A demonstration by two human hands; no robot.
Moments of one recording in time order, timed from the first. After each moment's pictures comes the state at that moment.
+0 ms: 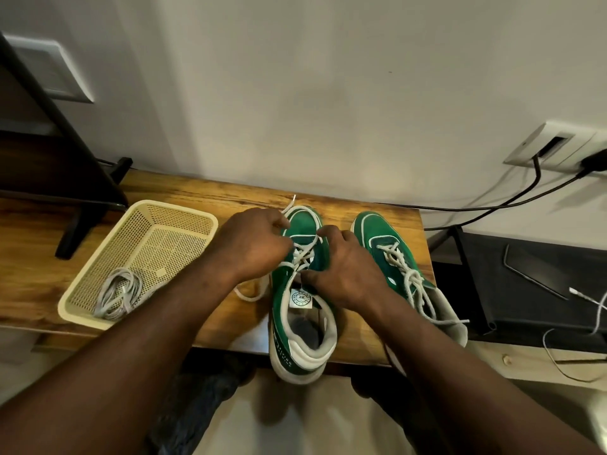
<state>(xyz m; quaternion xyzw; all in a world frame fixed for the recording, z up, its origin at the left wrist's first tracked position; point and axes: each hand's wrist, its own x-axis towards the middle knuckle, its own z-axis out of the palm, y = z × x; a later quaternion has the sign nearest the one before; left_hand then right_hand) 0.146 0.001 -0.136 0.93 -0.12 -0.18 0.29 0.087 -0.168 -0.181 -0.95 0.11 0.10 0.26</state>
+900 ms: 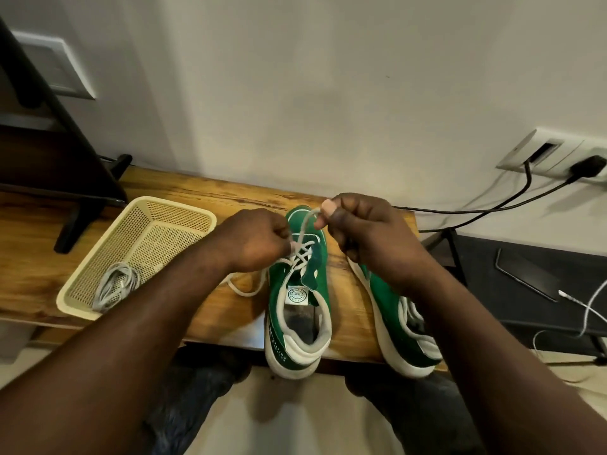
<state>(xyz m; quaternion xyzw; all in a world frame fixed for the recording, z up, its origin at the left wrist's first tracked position) 0.152 0.004 -0.130 0.90 -0.18 -0.25 0.30 0.075 -0.188 -0.102 -0.80 0.03 0.04 0.60</state>
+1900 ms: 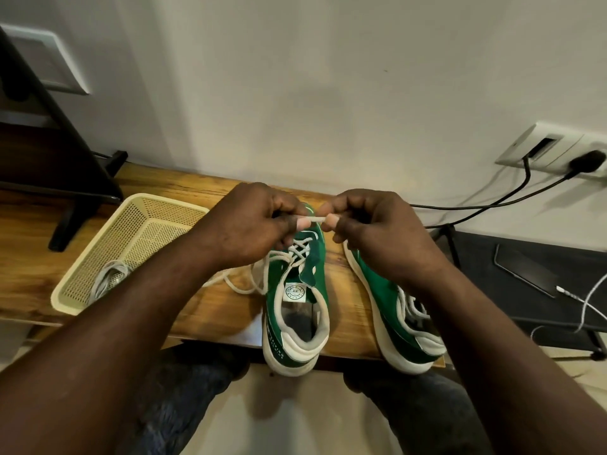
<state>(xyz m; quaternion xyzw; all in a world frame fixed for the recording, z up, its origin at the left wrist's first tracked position) 0.147 0.010 -0.116 0.84 -0.29 -0.16 0.43 0.068 -0.191 -0.091 -0.87 0.07 0.01 0.48</state>
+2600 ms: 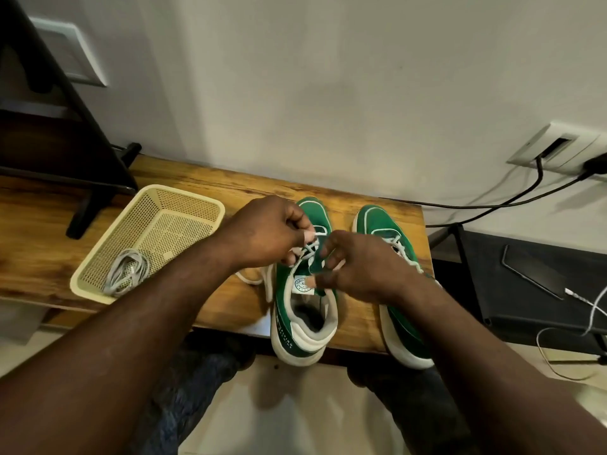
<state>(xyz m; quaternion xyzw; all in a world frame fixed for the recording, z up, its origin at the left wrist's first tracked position) 0.137 0.001 -0.131 0.85 -0.17 -0.23 0.44 0.070 -0.179 -0.135 -0.95 0.06 0.21 0.25</state>
